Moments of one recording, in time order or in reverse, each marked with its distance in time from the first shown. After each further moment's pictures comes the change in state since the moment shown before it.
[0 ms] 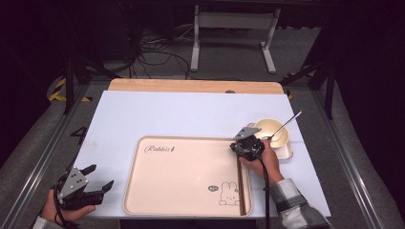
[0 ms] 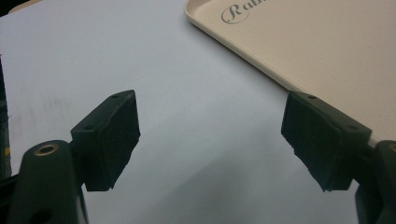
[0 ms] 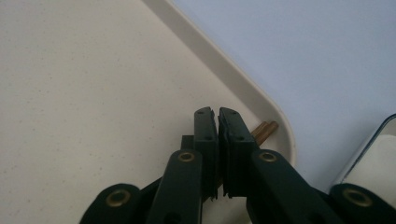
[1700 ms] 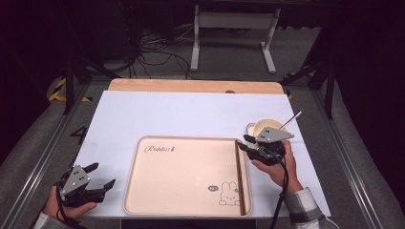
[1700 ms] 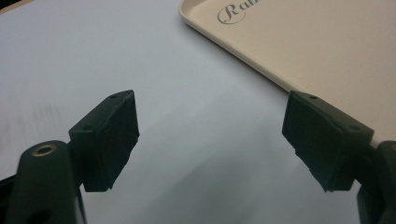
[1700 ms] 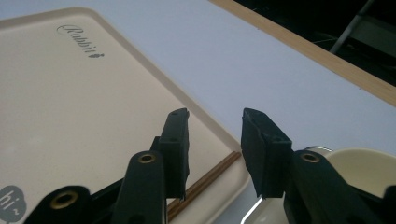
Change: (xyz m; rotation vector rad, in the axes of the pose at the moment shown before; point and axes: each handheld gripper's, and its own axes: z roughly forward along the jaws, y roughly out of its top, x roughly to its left) left arm 0.004 0.002 0.008 0.006 -0.029 0.016; right arm 0.001 -0.005 -0.083 -0.293 -0.010 0.012
